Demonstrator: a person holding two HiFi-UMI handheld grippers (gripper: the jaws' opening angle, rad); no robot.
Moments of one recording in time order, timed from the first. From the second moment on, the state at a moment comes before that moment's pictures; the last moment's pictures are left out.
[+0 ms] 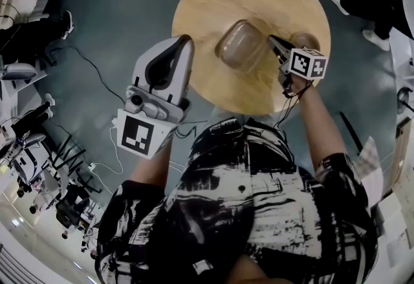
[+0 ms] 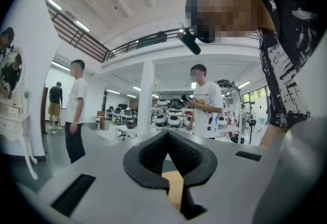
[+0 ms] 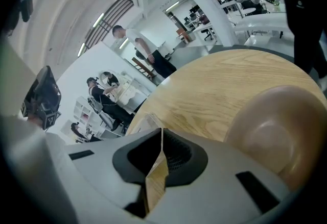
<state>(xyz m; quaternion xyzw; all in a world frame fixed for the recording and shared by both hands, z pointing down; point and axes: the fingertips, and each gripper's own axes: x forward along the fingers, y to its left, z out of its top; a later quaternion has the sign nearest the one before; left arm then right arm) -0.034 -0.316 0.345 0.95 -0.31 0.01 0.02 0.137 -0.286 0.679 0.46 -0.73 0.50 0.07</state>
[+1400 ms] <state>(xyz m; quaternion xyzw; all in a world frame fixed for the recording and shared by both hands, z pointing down) -0.026 -0.287 0.256 0.94 -0.32 -0.08 -0.08 0.163 -0.310 0.316 0.51 -0.85 0.13 -0.02</state>
